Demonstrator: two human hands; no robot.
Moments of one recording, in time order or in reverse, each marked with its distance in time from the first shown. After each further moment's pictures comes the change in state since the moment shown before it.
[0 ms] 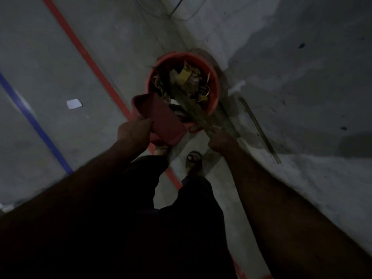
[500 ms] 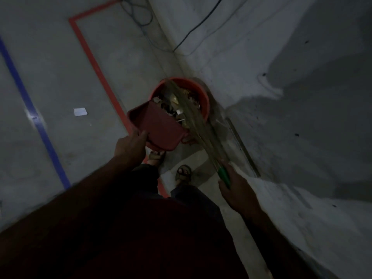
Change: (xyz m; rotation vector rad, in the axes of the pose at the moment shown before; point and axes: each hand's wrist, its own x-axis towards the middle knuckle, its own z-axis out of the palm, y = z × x) left_hand -0.099 0.012 0.026 -0.025 0.221 -0.040; right_hand -0.207 0.106 -0.003 0.139 0.244 -0.336
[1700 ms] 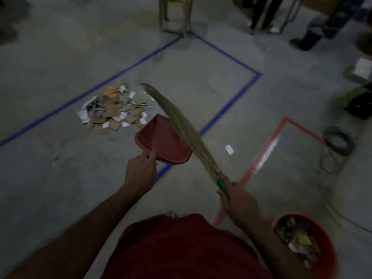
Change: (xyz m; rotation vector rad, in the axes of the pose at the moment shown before) left_hand -0.435 -0.279 0.106 -0.410 0.467 -1.177; right_hand -0.071 -0.416 0.248 -0.770 -0.321 -1.248
